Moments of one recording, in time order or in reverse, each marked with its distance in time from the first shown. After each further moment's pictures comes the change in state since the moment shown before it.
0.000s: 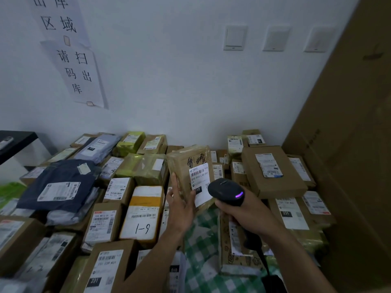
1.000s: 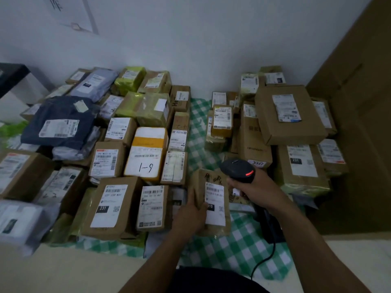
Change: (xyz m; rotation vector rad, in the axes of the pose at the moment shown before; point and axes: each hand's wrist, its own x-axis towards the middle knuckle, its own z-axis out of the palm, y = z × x) left_hand -0.119 -0.113 0.032 0.434 -0.433 -0.378; right_hand -0.013 0.109 0.006 -0.019 -0.052 0.188
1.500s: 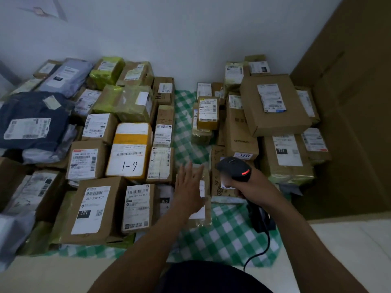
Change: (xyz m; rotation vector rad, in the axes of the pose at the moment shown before) left_hand 0.058 0.028 0.007 0.504 0.083 0.371; right_hand -0.002 0.024 -0.012 0.070 0.014 0.129
